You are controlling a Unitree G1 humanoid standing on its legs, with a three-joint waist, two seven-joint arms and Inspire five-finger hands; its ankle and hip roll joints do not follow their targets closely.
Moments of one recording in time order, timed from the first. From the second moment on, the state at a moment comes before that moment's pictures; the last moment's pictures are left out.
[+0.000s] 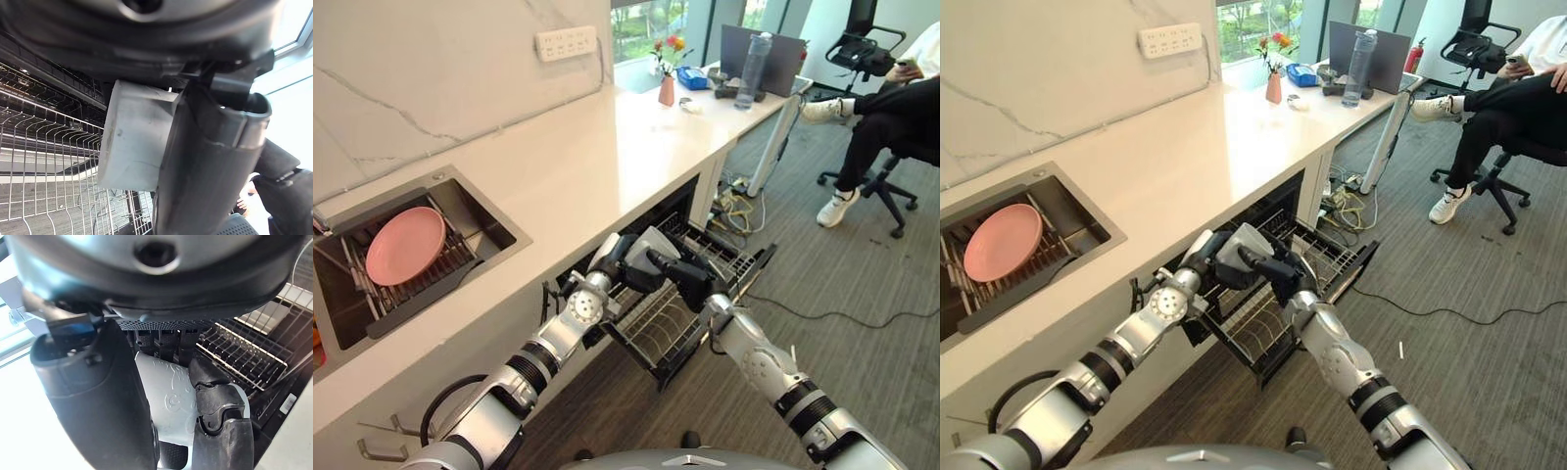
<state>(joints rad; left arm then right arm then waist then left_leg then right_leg) -0.45 0.30 -0.60 0.47 -0.10 0.06 0.17 -0.23 -0.33 0.51 0.27 1.09 -0.04 -0.15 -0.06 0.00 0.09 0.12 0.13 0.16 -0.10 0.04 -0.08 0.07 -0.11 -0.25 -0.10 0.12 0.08</state>
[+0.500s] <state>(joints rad) -0.48 0.31 -0.60 0.45 -0.10 0.06 0.18 -0.23 -0.32 0.49 0.25 1.04 -0.09 -0.16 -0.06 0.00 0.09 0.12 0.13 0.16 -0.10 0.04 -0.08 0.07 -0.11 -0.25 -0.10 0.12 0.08</state>
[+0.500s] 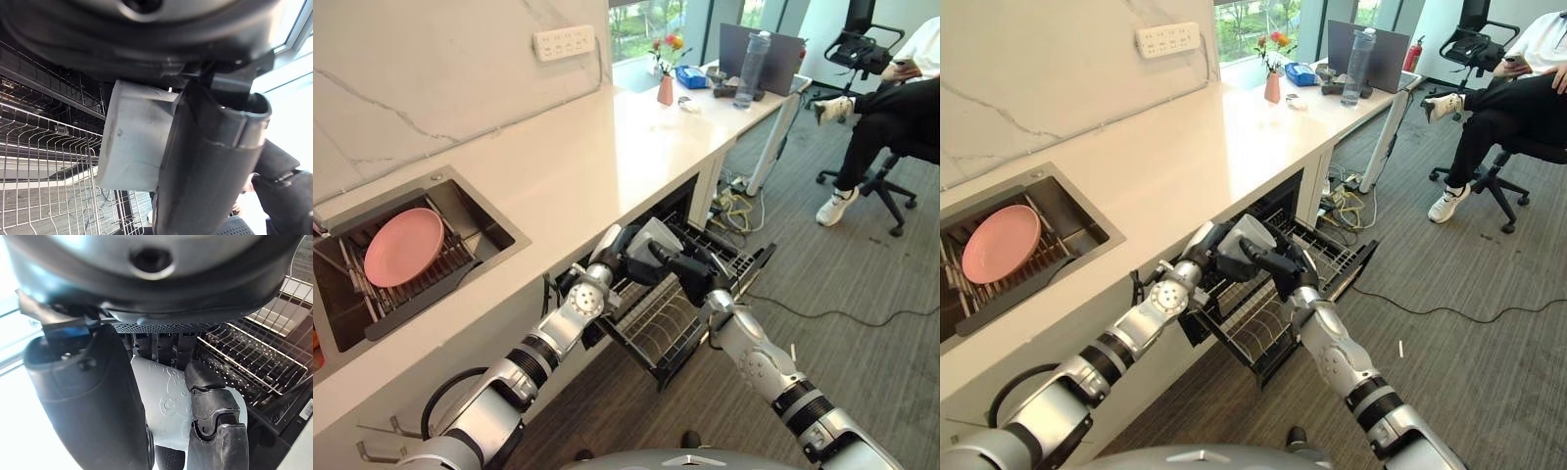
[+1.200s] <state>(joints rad) -0.50 0.31 -0.58 0.36 -0.11 0.04 0.26 -0.23 -0.31 0.45 0.12 0.75 -0.12 -0.27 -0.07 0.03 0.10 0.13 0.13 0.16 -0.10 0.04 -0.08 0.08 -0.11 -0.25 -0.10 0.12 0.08</state>
